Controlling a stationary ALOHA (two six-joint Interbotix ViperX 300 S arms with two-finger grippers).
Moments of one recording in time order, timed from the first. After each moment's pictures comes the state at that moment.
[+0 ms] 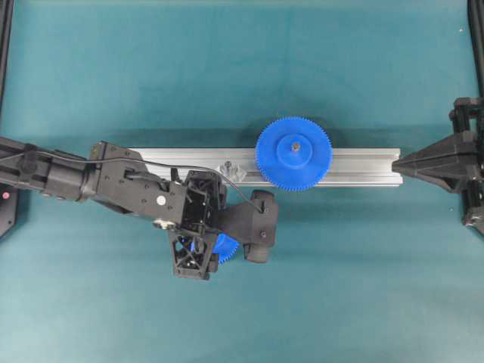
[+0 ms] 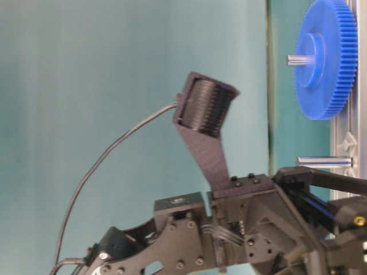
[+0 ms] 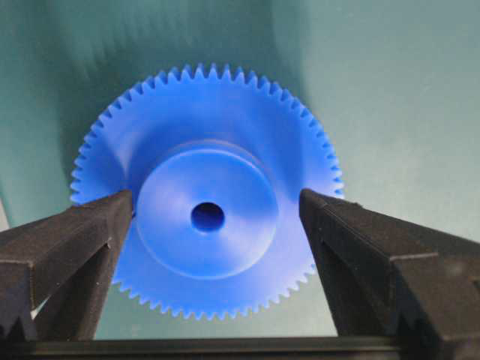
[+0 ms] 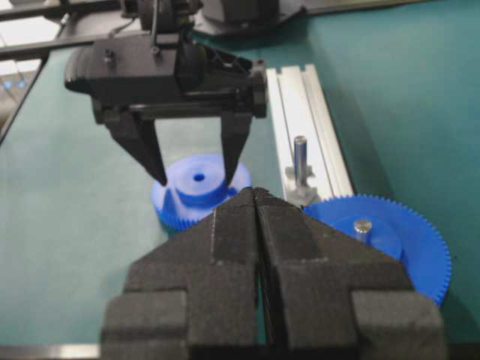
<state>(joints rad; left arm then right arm) -0.14 0.26 0.31 0.02 0.73 -0.02 0.00 -1.02 1.33 0.04 -0.18 0.10</state>
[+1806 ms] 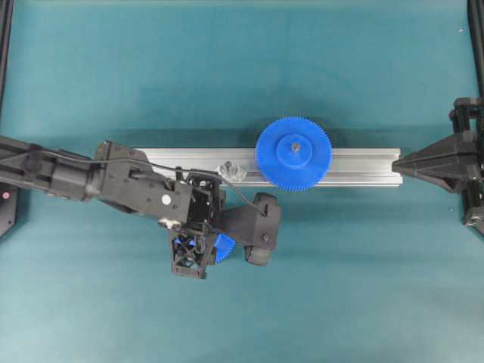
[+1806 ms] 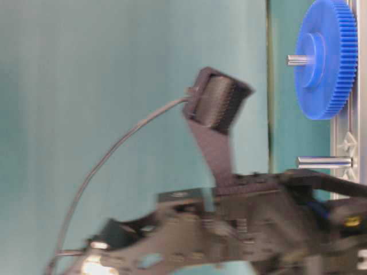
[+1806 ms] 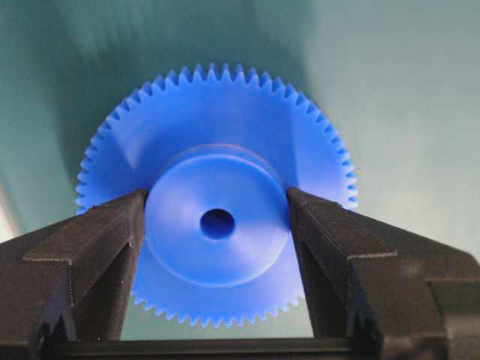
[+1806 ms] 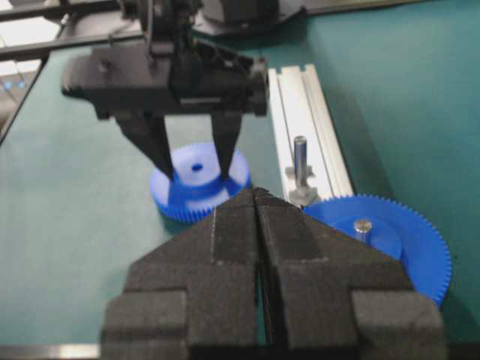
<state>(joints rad) -0.13 0.25 0.26 0.02 0.83 0.03 0.00 -1.02 1.33 0.04 -0.18 0.10</state>
